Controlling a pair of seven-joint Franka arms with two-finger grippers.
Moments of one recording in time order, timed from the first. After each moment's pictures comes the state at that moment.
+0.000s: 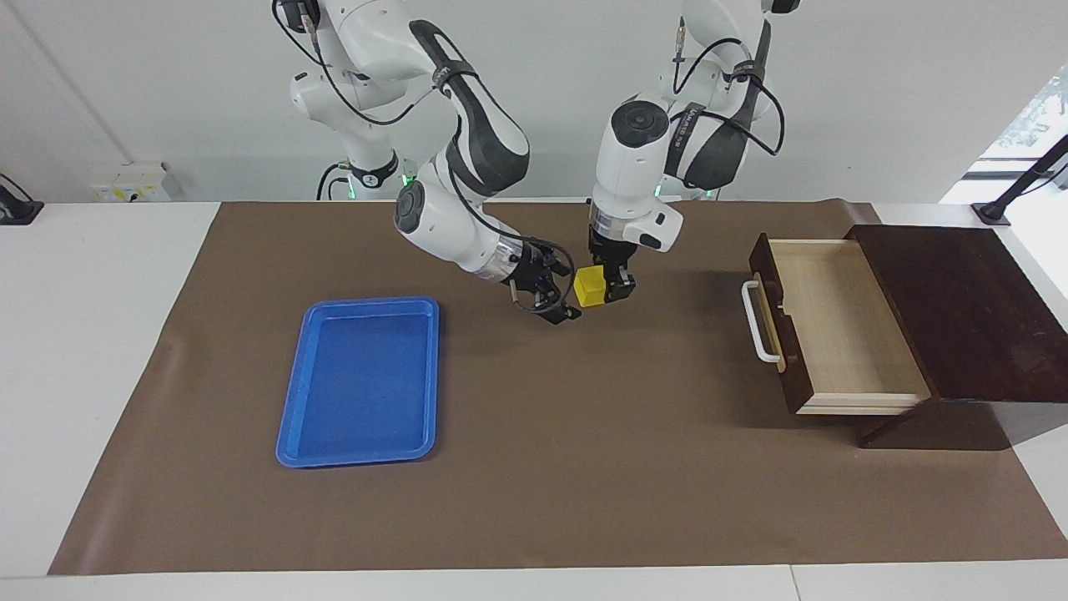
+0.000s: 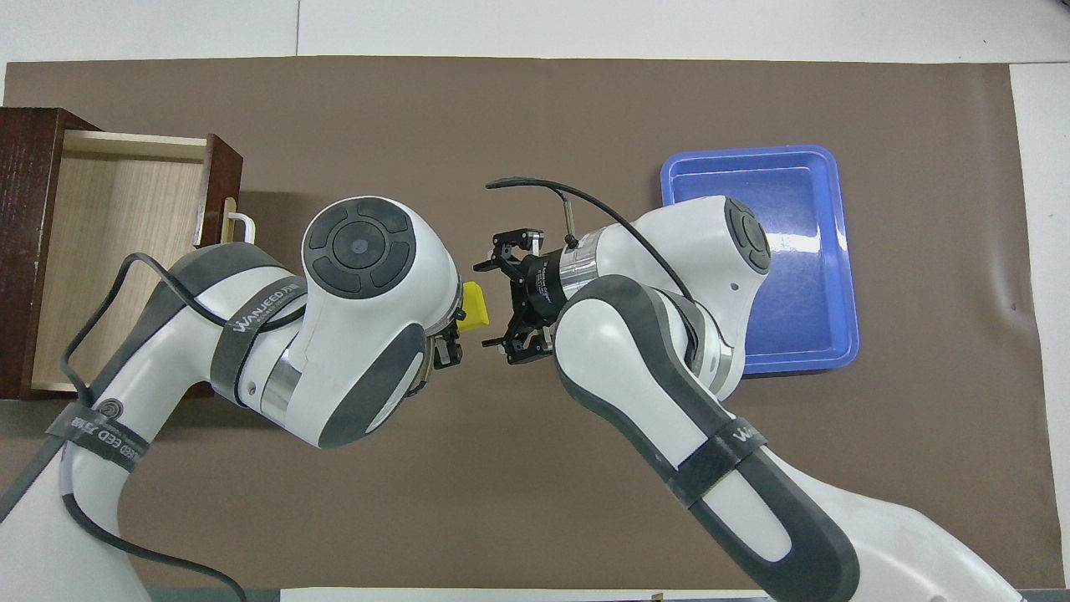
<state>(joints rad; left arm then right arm) -0.48 0.14 -0.14 -1.83 0.01 1.97 -2.38 0.46 0.30 0.09 -1.84 0.93 2.27 1.42</state>
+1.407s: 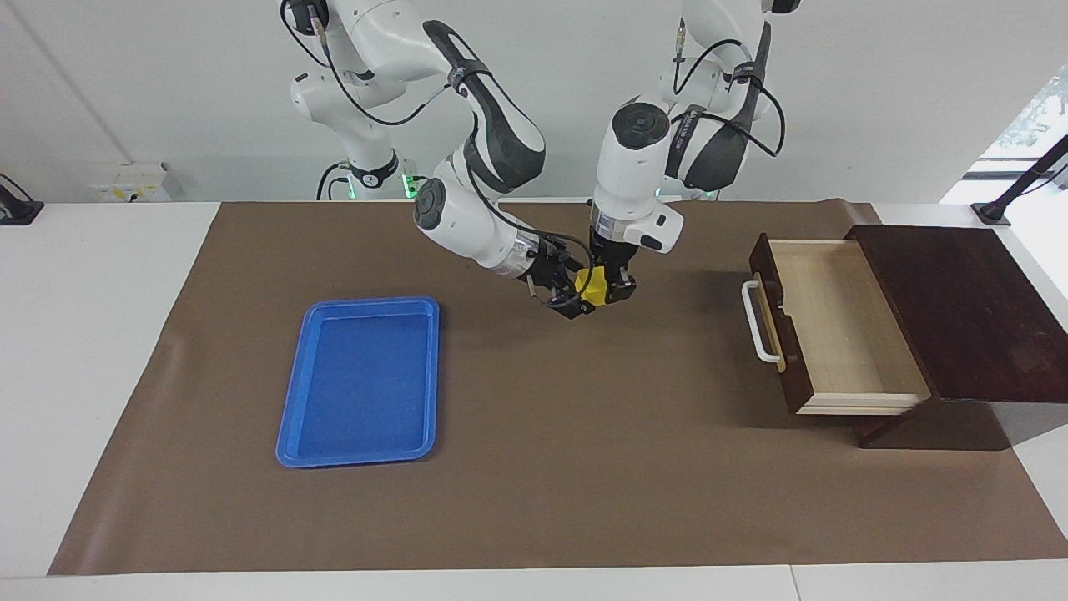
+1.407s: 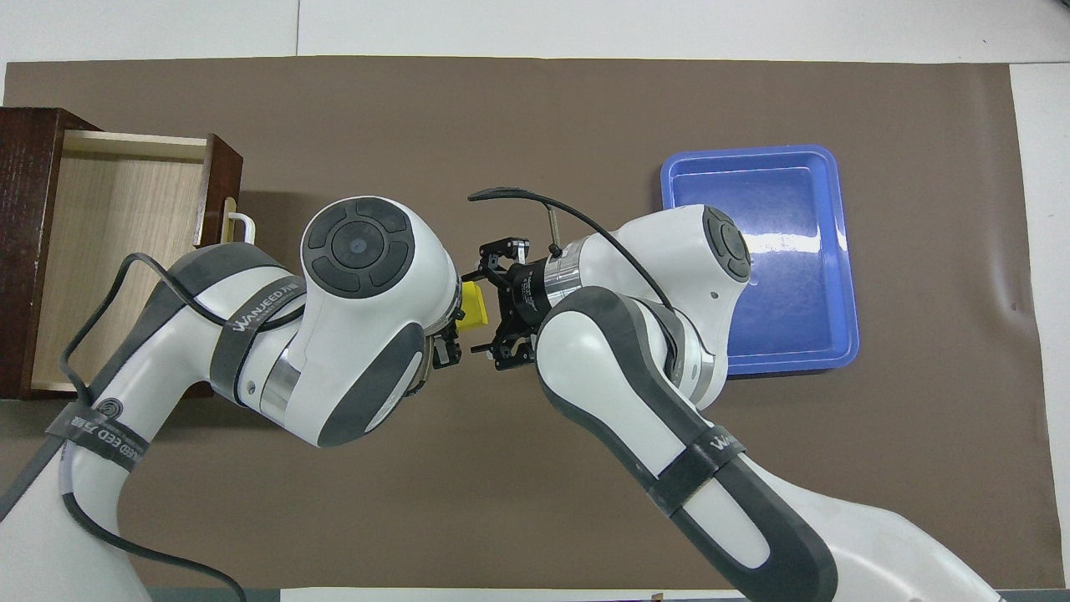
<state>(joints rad) -0.48 0.14 -0.14 -1.84 0.01 1.97 -2.37 0.49 0.31 0.08 -1.84 0.93 2.28 1.42</state>
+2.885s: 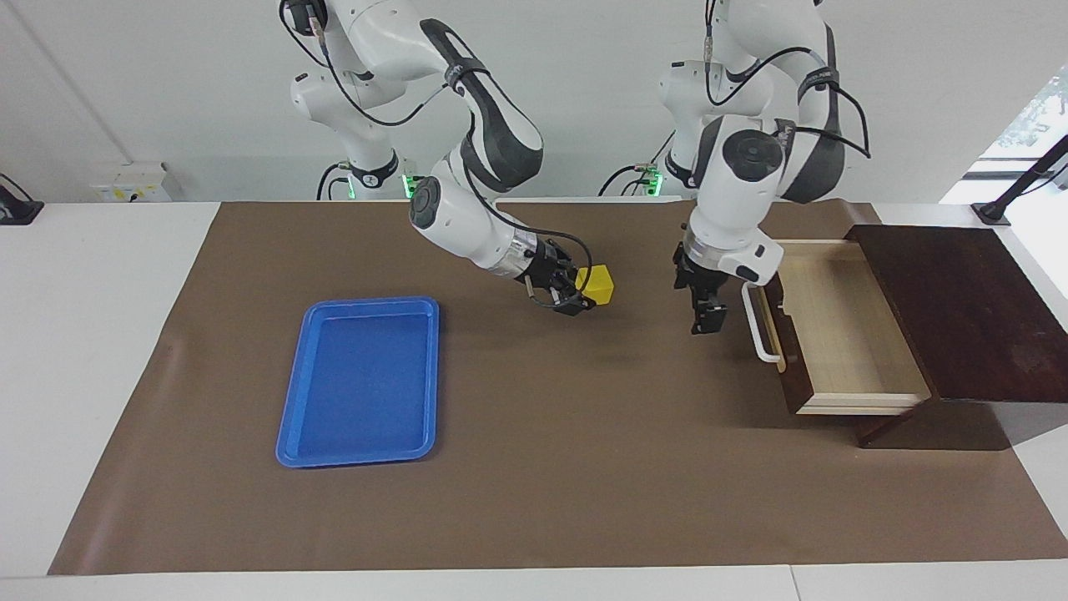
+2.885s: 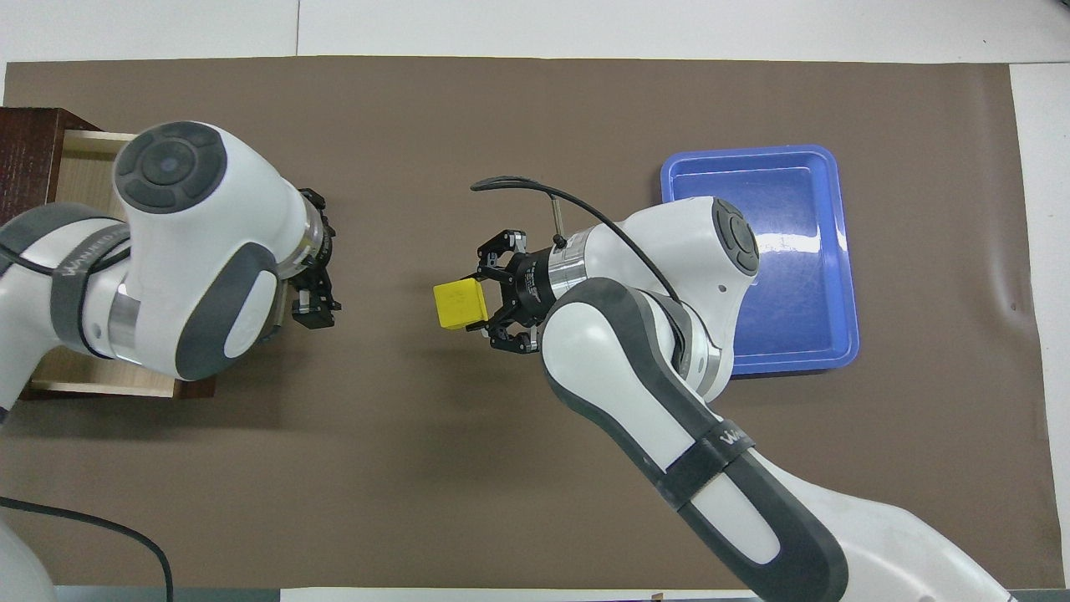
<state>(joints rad) -0.23 0.14 -0.11 -1.84 0.06 1.95 -1.96 0.47 0.31 0.08 -1.81 0.93 2.28 1.40</state>
